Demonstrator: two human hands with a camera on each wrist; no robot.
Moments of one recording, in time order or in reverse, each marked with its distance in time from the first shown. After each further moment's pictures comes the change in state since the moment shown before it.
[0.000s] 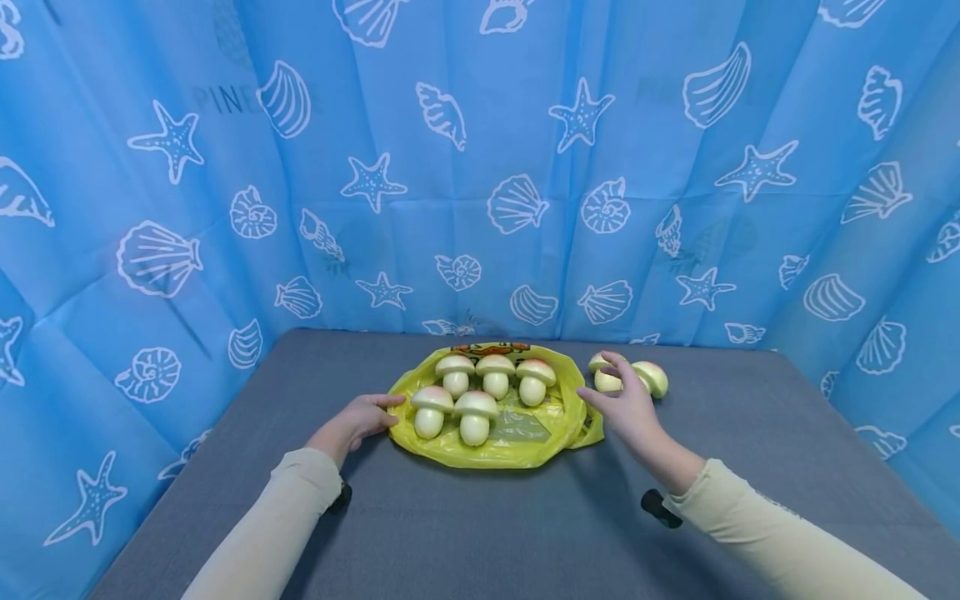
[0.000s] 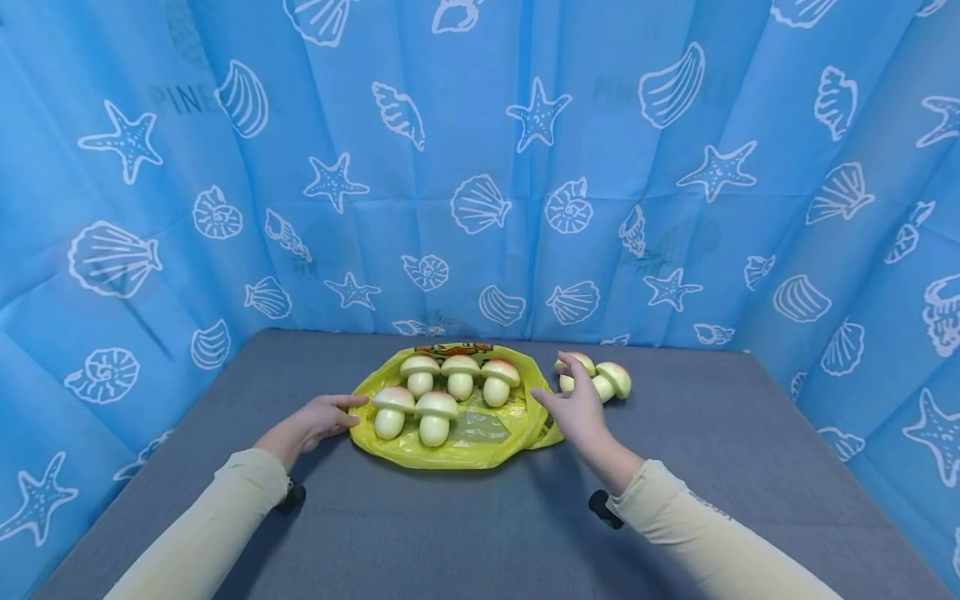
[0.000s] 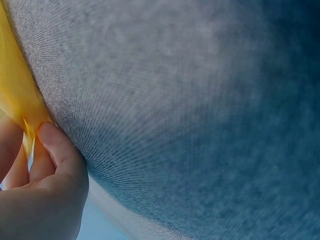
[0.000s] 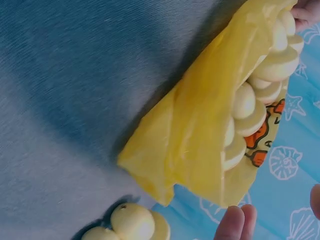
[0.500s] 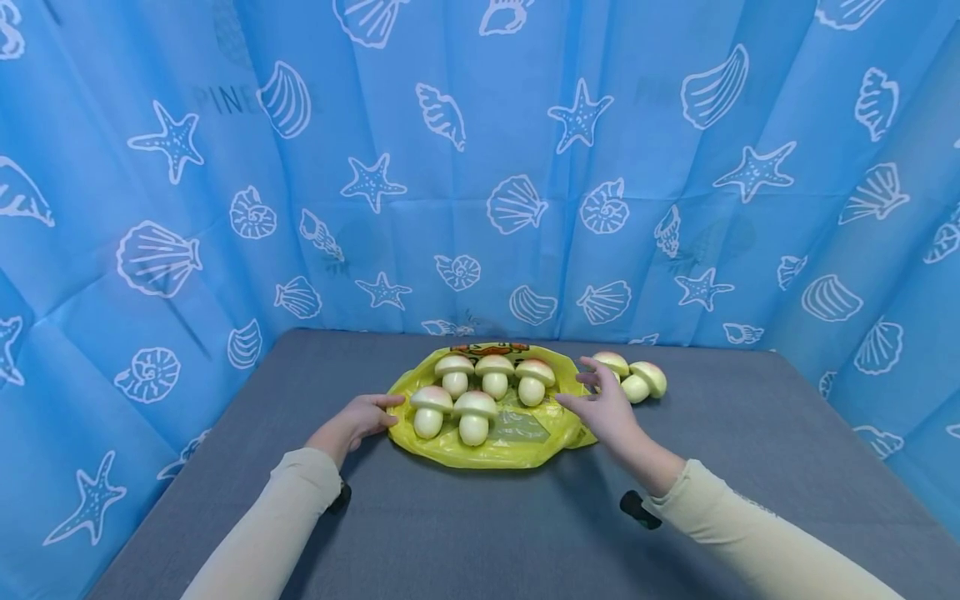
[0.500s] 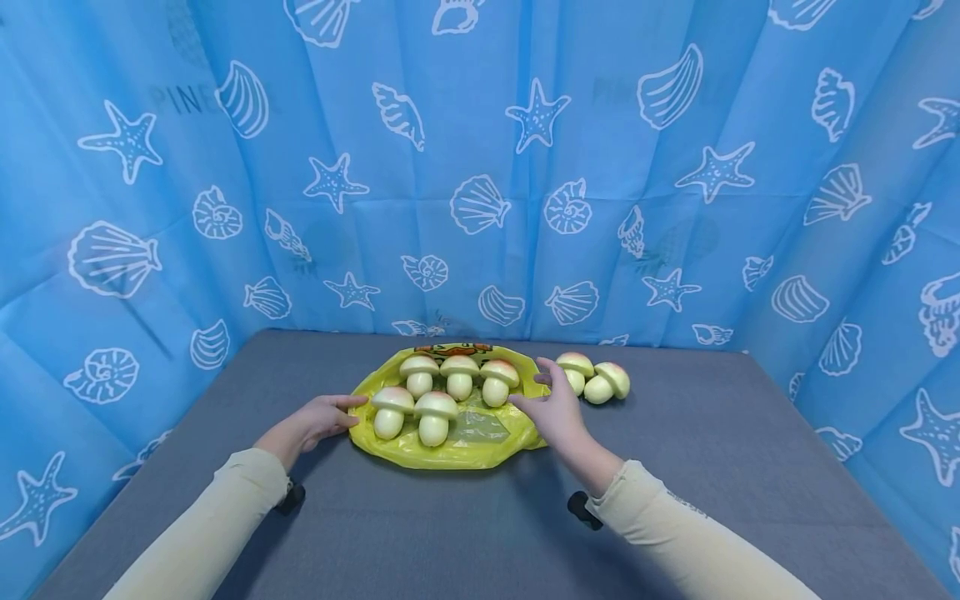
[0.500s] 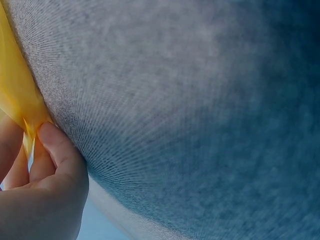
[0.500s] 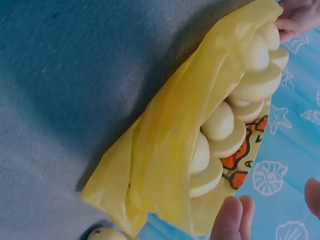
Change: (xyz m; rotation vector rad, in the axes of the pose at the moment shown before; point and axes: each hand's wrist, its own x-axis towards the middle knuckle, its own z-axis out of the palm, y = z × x) left_hand -0.001 0.000 0.000 0.011 0.000 0.010; right_hand -0.003 -0.012 0.021 0.096 -0.052 0.064
